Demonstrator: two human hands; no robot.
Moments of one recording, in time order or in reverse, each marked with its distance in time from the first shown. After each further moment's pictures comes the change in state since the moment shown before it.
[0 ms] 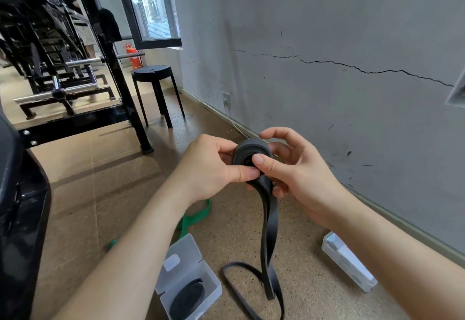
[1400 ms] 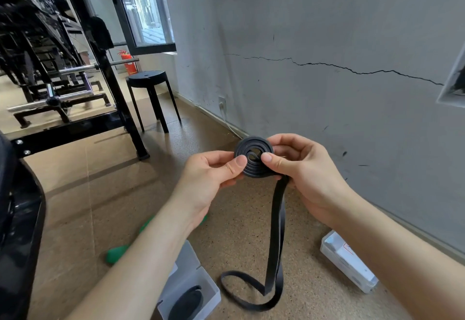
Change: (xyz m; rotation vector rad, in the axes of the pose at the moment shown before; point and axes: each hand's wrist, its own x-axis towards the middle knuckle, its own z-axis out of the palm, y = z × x) left_hand 0.005 -0.018 0.026 -0.541 0.109 -0.169; right_hand 0.005 -0.003 -0.015 0.098 0.169 0.033
